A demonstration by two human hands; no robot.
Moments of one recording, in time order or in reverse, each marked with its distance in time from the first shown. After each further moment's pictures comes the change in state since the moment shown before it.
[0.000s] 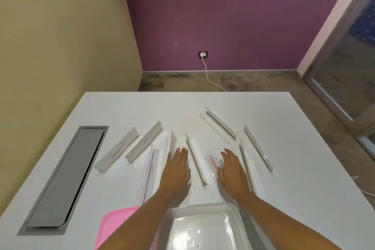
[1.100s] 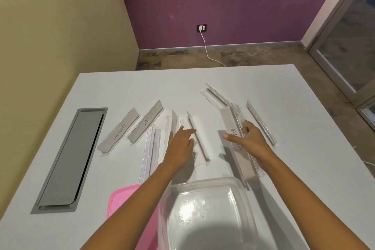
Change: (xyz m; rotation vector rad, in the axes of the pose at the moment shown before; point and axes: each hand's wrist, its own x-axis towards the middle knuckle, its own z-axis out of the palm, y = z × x) left_hand -0.002 0.009 -0.039 -0.599 -0.004 -0.089; right_hand 0.004 -0.017 -0.092 0.716 -0.174 0.468
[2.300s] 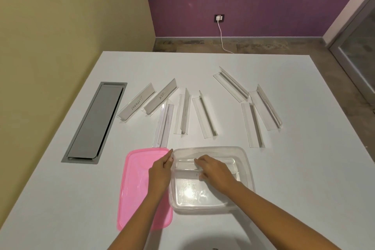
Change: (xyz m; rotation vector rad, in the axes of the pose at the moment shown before) left_hand -0.173 -0.042 0.014 -0.418 0.203 -0.554; right_hand -0.095 0.110 0.120 -0.889 -0.349 -0.709
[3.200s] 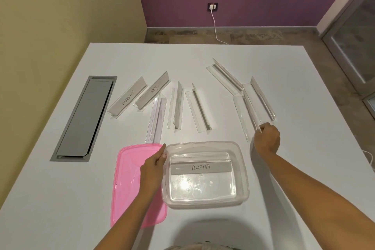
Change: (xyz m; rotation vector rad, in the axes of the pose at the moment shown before) left_hand 0.004 -0.005 -0.002 0.062 -0.007 0.000; right_hand -0.001 0.138 -0.065 0.233 0.620 1.004
